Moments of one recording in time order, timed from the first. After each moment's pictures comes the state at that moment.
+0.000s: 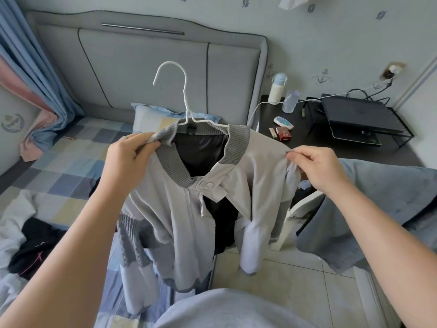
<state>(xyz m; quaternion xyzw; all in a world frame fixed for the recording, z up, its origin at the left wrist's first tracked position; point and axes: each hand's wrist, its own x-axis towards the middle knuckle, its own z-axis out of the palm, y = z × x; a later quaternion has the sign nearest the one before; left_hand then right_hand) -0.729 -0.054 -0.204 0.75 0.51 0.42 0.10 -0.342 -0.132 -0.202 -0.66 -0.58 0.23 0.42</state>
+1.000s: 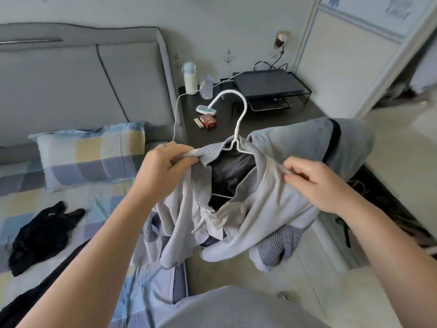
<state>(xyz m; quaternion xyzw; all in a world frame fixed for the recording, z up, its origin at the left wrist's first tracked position) -0.518 -0.081 -0.200 0.86 0.29 0.32 0.28 -0.262 -0.289 -0.192 -0.72 -0.57 0.22 0.33</state>
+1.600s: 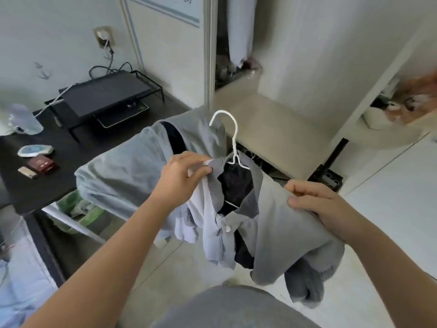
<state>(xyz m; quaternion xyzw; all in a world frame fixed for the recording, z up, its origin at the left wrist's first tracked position) -0.150 -0.264 -0.243 0.91 0.04 0.15 0.39 -0.106 -0.566 -0.183 -0.73 -0.22 0.32 0.56</state>
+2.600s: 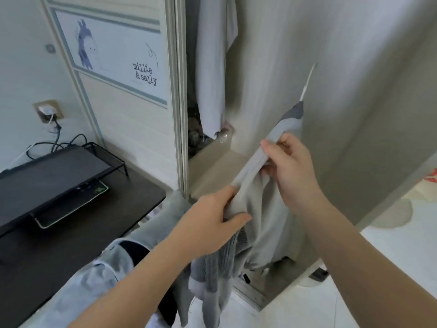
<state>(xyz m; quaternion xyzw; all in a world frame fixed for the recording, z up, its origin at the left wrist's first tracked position) 0.073 -0.244 -0.161 0.88 -0.14 0.04 0.45 0.155 -0.403 -0.107 -0.66 -0.10 -0.05 0.74</state>
